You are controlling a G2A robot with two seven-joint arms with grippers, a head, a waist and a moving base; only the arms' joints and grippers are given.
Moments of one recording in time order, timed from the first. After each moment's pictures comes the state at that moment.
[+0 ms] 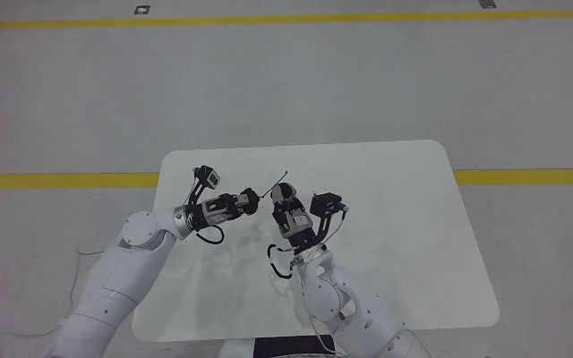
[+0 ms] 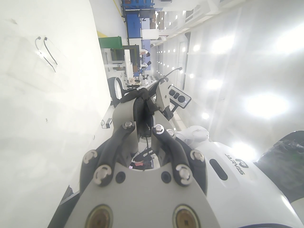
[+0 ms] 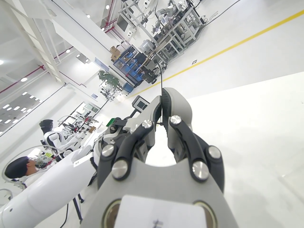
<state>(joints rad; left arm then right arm) 1.28 -1.02 -1.16 -1.35 -0.67 -0.34 -1.06 -1.50 -1.39 0.81 -1.69 -0.75 0.08 -0.34</state>
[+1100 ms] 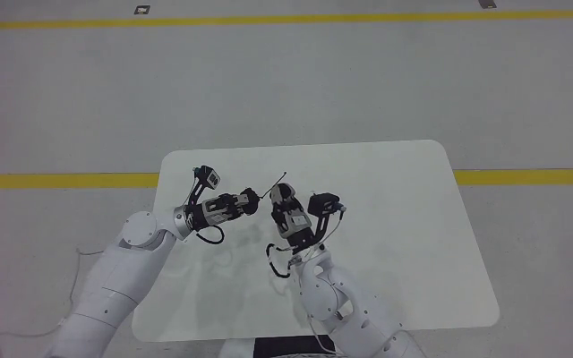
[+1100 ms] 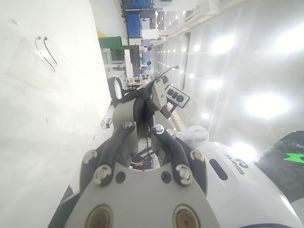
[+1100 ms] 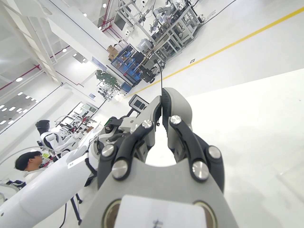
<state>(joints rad) 1.28 -1.02 -1.16 -1.35 -0.67 -0.34 -1.06 -1.51 -1.42 0.82 -1.67 -0.78 0.08 -0.33</state>
